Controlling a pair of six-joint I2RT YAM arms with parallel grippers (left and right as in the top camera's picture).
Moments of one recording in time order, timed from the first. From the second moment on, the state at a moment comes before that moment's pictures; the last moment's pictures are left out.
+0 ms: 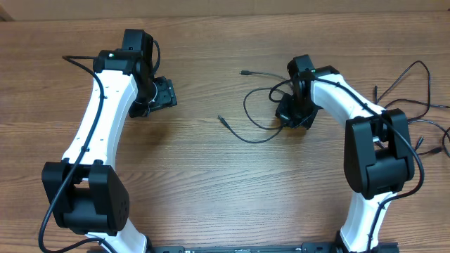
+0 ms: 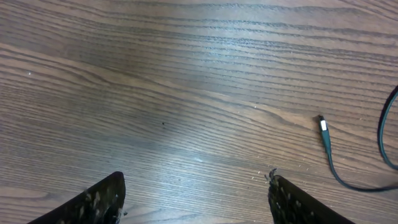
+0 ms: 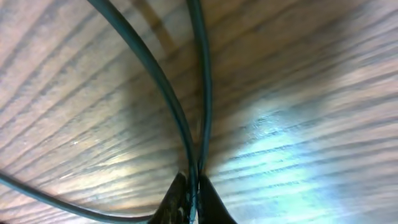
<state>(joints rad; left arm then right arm) -0.09 1.82 1.60 -1.17 0.04 -0.38 0.22 2.07 1.45 -0.92 -0.17 0.71</state>
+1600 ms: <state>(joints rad) -0.09 1.82 1.60 -1.16 0.04 -0.39 -0.06 1.78 1.63 -1.18 -0.26 0.05</state>
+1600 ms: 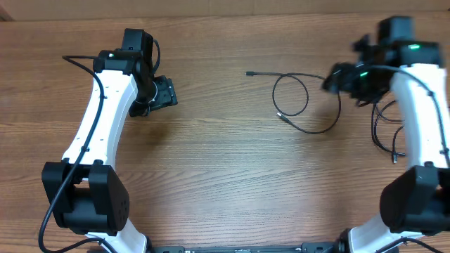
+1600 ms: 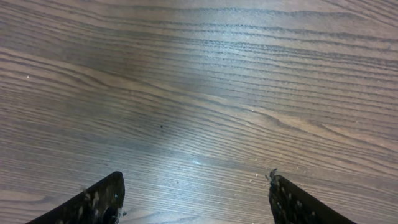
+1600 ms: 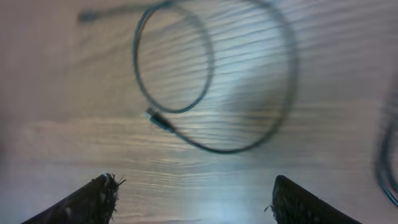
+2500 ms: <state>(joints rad) -0.09 1.82 1.60 -1.18 0.05 -0.39 0.26 1.79 1.11 -0.46 -0.11 -0.55</state>
